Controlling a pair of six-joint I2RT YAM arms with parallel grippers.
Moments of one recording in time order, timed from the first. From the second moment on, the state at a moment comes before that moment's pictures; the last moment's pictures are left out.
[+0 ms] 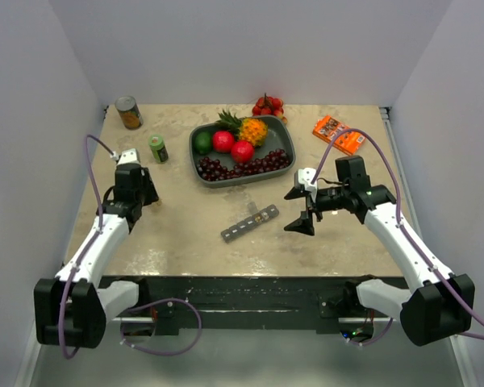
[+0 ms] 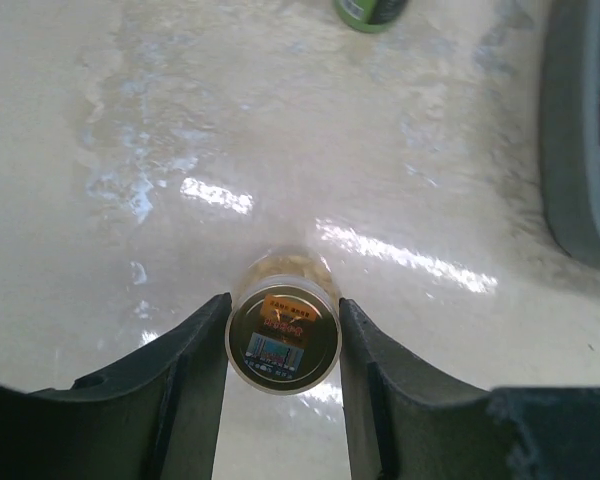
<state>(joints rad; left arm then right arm) -0.09 1.06 0.68 -0.29 -0.22 -0.30 0.26 1.12 0.90 -0.67 -1.05 -0.82</state>
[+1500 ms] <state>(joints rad) -0.51 1.17 0.64 -0.01 0.45 -0.15 0.33 1.39 0.90 -0.56 -0.88 -0.86</state>
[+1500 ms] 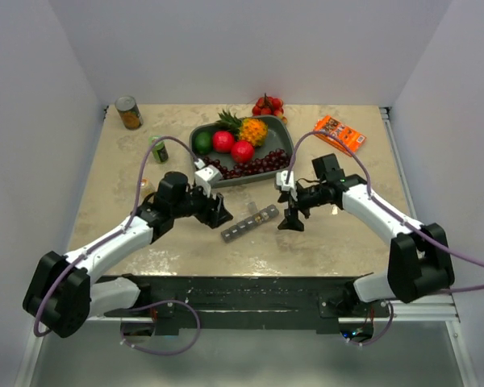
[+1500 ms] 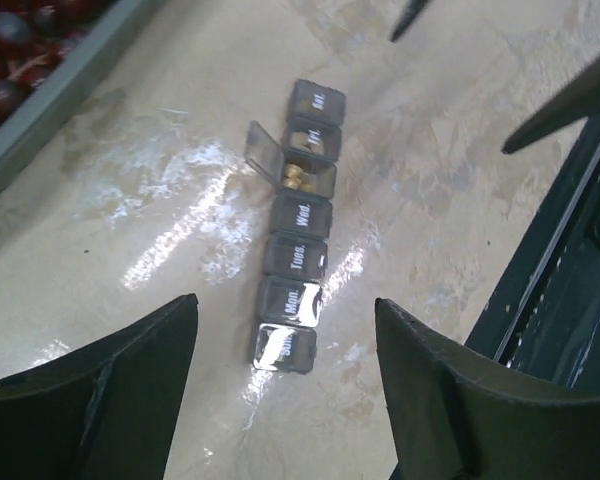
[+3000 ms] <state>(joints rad) -0.80 1.50 0.67 -0.02 0.24 0.51 0.42 1.83 1.17 -0.27 -0.74 -0.36</state>
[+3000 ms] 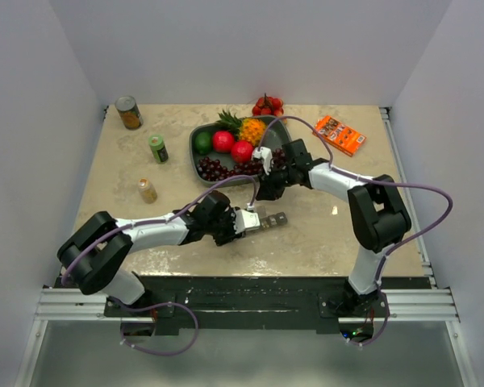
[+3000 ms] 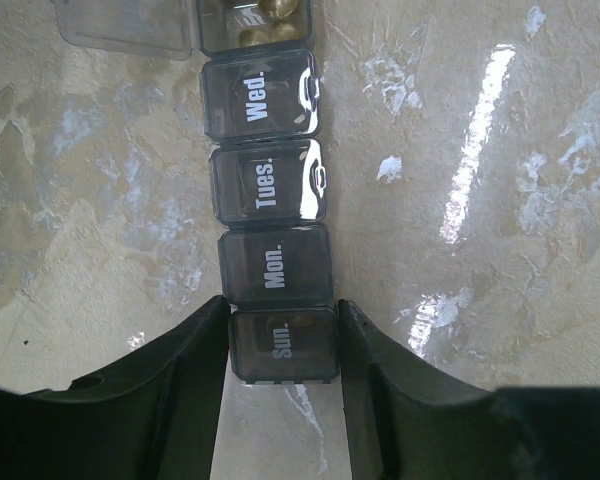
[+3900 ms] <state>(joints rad) -0.80 1.51 0.70 -0.07 0.18 0.46 0.43 1.87 1.20 -0.59 -0.80 -0.67</state>
